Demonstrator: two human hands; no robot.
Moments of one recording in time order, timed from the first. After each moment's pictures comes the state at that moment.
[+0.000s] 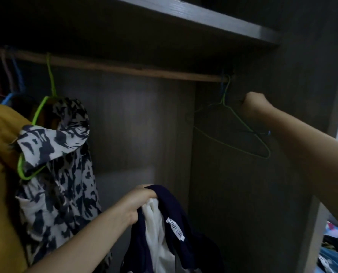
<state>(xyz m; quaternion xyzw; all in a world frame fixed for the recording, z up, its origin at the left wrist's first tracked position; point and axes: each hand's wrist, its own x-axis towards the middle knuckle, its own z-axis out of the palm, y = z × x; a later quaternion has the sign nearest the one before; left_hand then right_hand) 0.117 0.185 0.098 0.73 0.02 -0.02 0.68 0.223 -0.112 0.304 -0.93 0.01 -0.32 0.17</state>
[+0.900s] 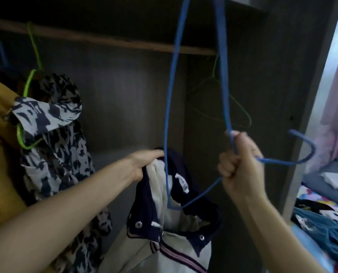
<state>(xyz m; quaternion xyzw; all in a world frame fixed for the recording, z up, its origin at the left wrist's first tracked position) 0.108 0.165 0.126 0.74 0.06 -0.13 0.66 0.044 -0.036 0.117 -0.40 -0.27 -0.19 0.86</state>
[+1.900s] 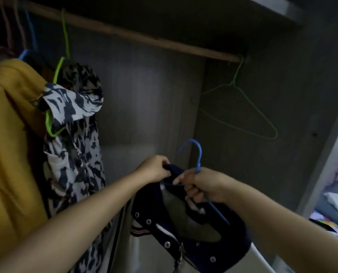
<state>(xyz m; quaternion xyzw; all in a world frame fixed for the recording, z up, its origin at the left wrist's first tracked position) 0.155 0.194 0.075 0.93 -0.09 0.11 0.33 0.088 0.025 0.111 -0.76 -0.06 0.25 0.60</state>
